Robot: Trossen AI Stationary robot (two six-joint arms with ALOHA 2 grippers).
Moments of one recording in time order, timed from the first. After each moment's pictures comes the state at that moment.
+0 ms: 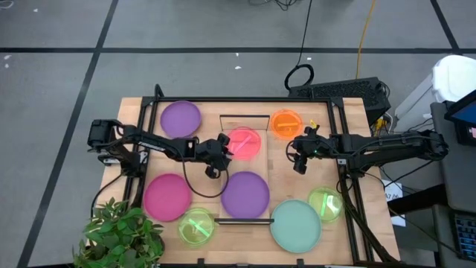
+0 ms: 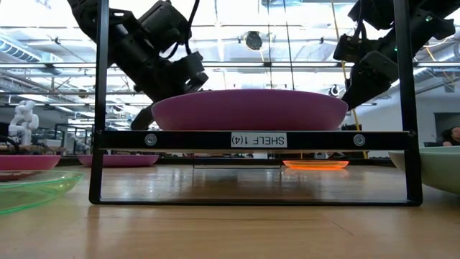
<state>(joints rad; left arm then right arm) 0.04 1.61 0.78 0.10 -0.15 0.77 -0.07 0.92 0.50 -0.41 0.24 0.15</state>
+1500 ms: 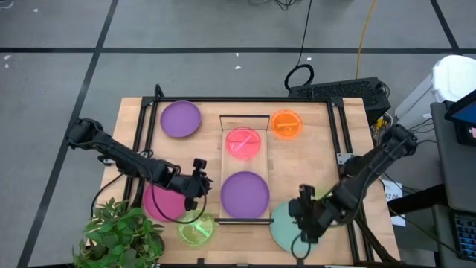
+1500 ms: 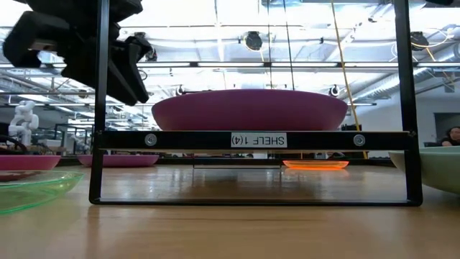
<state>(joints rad) -0.41 1.37 0.78 -0.32 -0.35 0.06 0.74 1.47 1.23 -0.93 0.18 0.83</state>
